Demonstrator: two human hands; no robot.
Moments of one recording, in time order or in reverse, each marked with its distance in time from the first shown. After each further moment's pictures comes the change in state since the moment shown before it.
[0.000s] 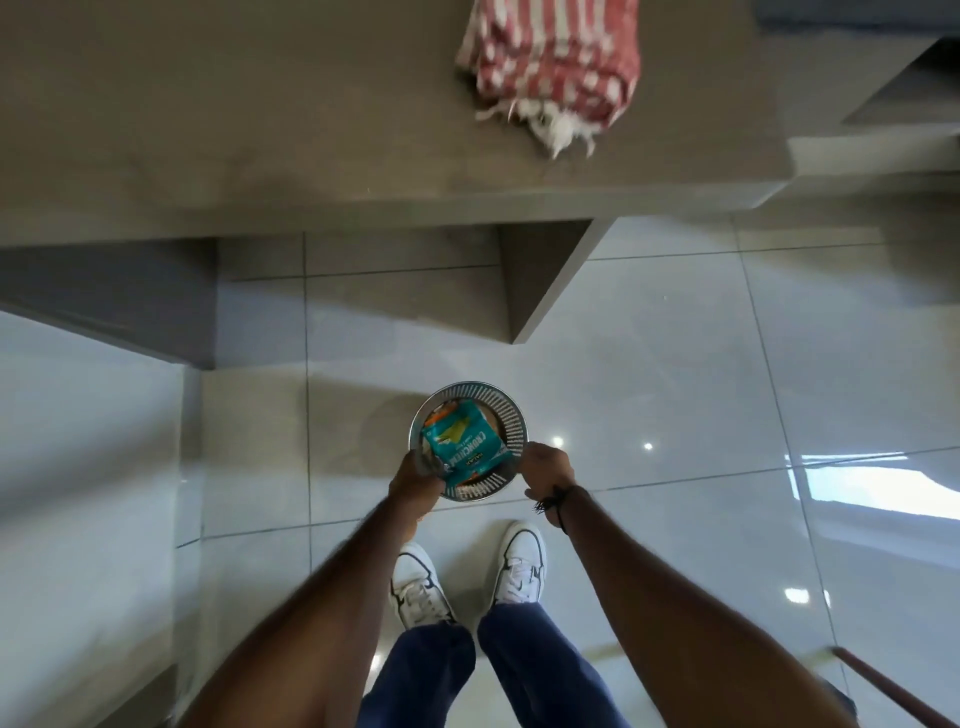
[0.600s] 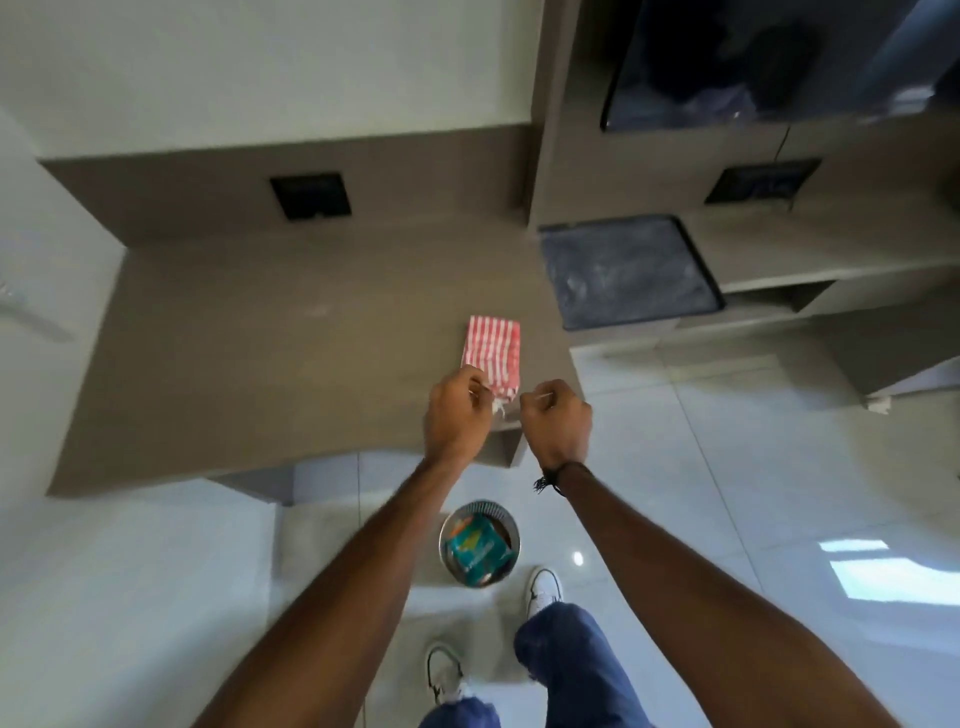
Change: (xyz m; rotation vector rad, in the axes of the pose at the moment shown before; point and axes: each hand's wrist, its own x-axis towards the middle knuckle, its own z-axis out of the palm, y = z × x) left_hand -0.325 0.303 -0.123 0.103 0.367 0.865; right_hand -0.320 -0.224 -0.179 0.221 0.644 -0.629
